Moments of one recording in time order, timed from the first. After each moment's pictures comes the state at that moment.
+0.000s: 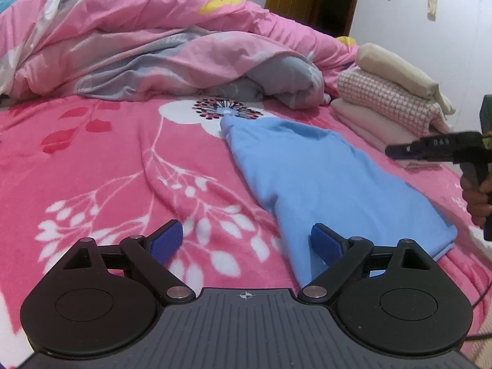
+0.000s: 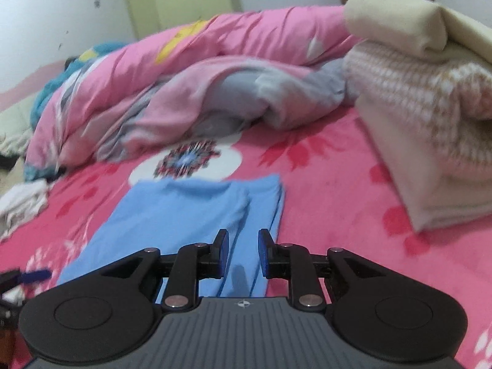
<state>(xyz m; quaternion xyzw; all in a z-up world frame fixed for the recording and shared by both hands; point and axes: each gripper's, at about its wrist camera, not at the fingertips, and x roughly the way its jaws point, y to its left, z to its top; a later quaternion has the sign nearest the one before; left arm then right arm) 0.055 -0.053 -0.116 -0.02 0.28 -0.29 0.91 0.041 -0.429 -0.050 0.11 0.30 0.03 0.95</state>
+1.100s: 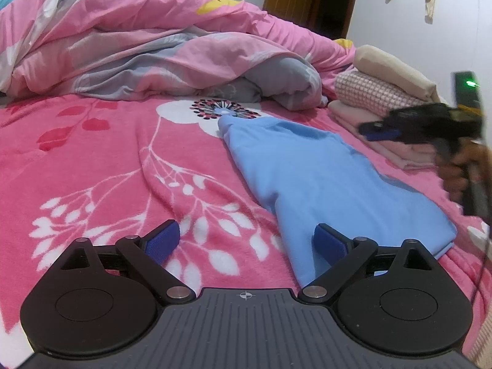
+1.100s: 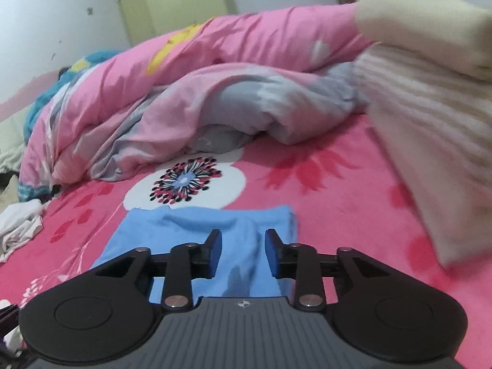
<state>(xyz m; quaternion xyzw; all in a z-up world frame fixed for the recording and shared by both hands) 0.056 -0.051 -0.121 -0.03 0.28 -0.30 0.91 0.107 -0.430 -0.046 0.13 0.30 0.03 0.95</state>
